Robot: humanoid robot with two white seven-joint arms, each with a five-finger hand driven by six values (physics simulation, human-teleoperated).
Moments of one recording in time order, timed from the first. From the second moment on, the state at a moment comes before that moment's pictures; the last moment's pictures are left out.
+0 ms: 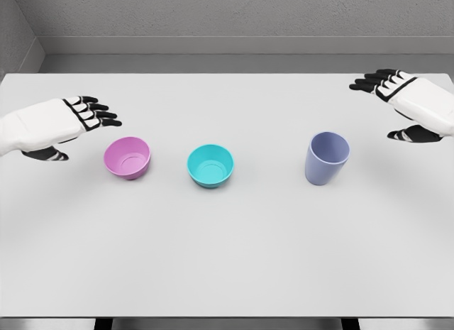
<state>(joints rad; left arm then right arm) -0.36 0.94 -0.29 -1.64 -0.52 -0.61 -0.44 -0.35 -1.03 0.41 -1.60 0.35 -0.49 0.08</state>
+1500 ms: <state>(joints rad) -1.04 0.89 -1.14 -1.37 -0.17 -0.61 -0.61 -0.41 -1.02 0.48 -1.64 0.08 -0.57 0.41</state>
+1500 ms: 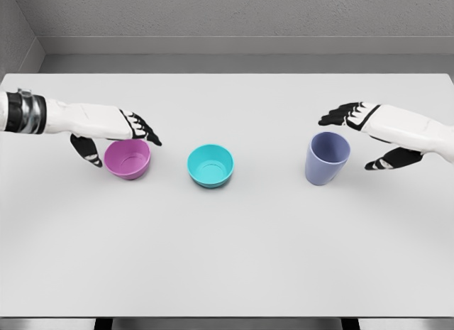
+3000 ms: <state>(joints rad) -1.00 0.82 -1.15 -1.27 -0.20 -0.61 -0.61 -0.50 -0.94 0.53 -1.63 0.09 -0.56 0.55</state>
